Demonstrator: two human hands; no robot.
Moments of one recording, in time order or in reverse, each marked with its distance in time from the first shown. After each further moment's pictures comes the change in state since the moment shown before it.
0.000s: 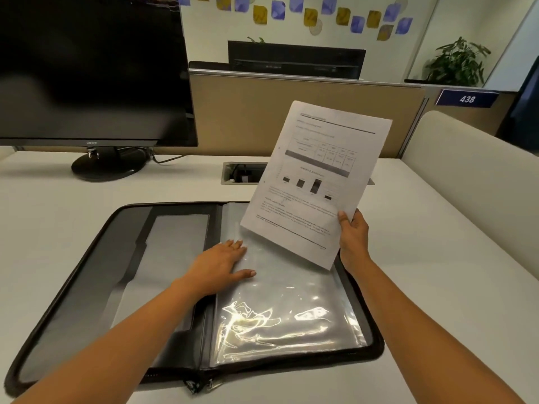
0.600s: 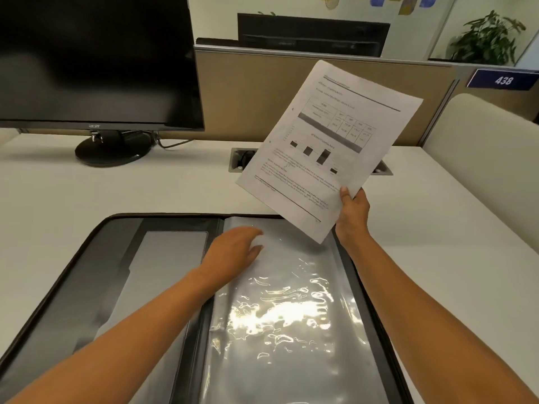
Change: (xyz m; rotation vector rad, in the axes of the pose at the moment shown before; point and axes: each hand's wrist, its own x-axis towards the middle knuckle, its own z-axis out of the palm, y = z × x) left_hand 0.012 0.019 -0.011 -0.121 0.276 -0.036; right_hand 0.027 -0.006 0.042 0.113 -0.002 0.058
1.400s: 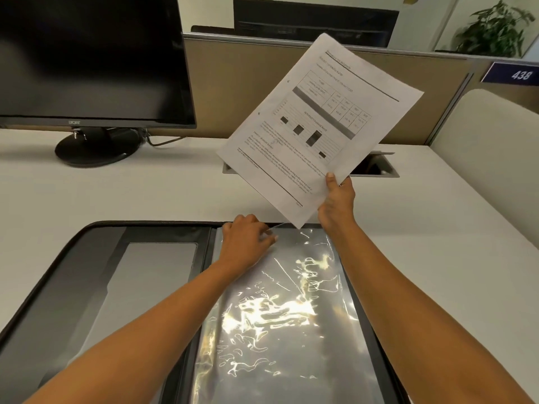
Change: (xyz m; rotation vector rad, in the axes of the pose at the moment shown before) left_hand 0.066 0.006 0.032 -0.120 0.077 -0.174; right_hand 0.039 0.004 0.045 0.197 -0.036 0.050
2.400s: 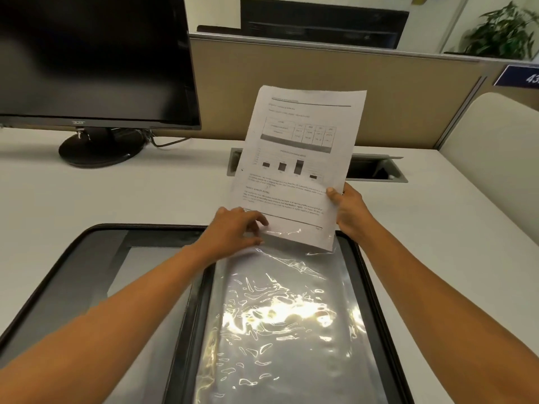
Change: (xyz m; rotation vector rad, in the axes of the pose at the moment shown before) left_hand 0.020 -0.034 -0.041 -0.049 -0.147 0.262; right_hand 0.018 -0.007 -0.024 -0.441 -0.256 0.151
